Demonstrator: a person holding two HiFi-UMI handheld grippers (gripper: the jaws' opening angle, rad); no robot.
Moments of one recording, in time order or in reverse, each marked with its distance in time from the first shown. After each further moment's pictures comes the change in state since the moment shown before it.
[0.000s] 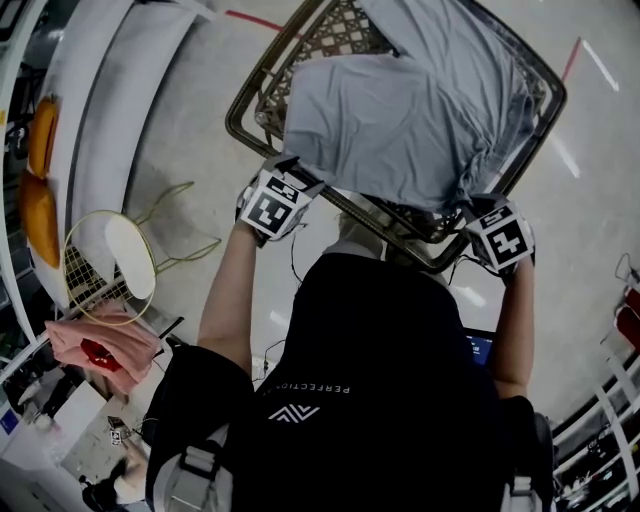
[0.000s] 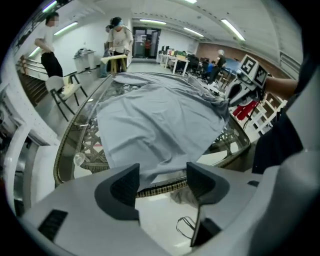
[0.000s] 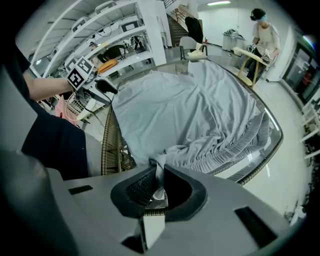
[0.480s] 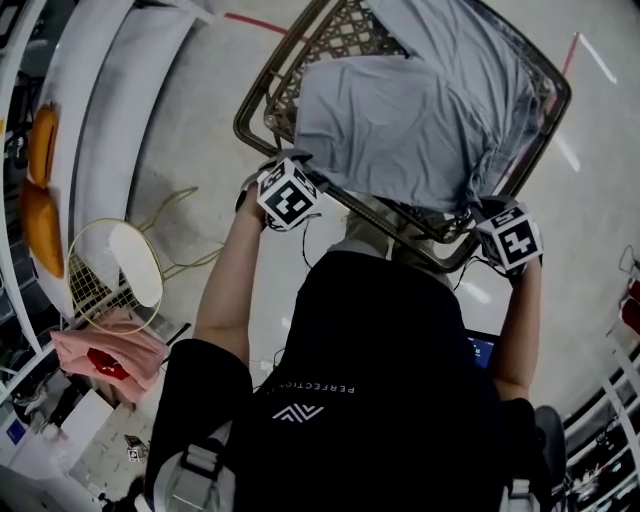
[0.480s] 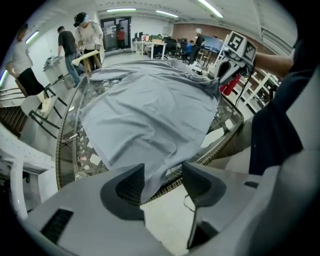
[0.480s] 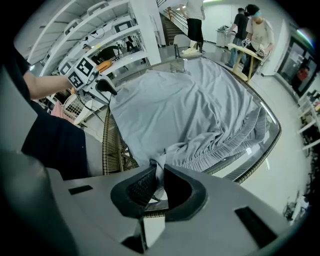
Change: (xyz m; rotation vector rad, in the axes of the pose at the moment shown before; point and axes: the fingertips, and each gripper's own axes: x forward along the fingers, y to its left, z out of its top) left arm 0.009 0.011 -0.007 0.266 0.159 -0.068; right arm 0.004 0.008 0.002 0.063 0.009 -0.012
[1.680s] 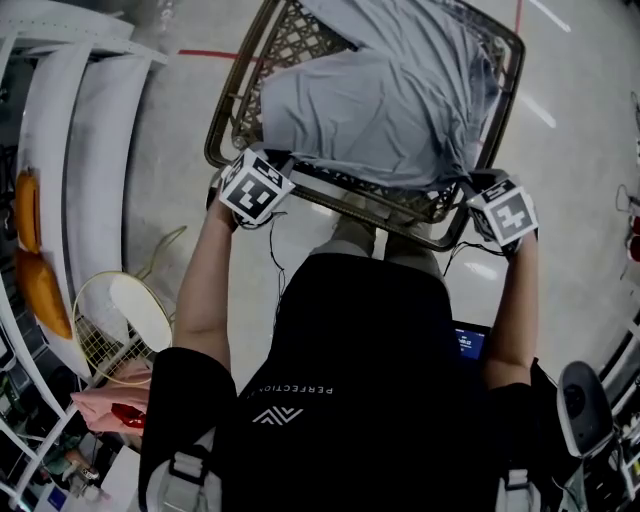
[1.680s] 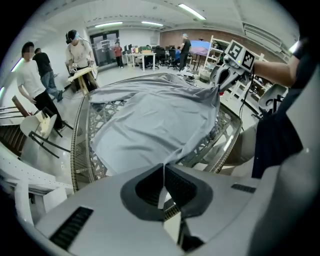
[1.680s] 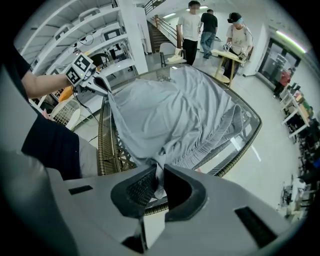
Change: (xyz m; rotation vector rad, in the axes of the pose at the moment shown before) left arm -0.029 0.034 0.040 0.132 -0.093 0.026; right arm -0.023 -0.002 -0.004 0.114 -0.074 -0.122
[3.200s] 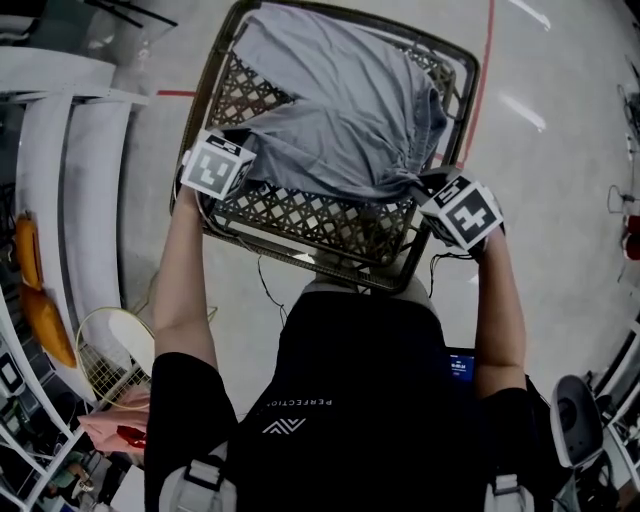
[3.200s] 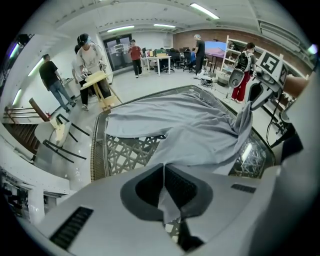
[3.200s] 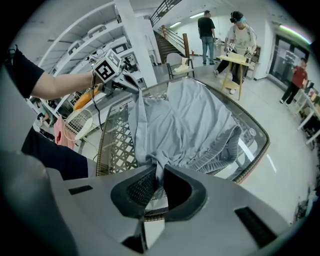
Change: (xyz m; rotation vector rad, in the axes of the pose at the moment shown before) left arm 0.021 0.101 0.142 -0.088 -0.016 0.161; right arm -0.011 -0.063 0.052 -0.065 -0.109 0.154
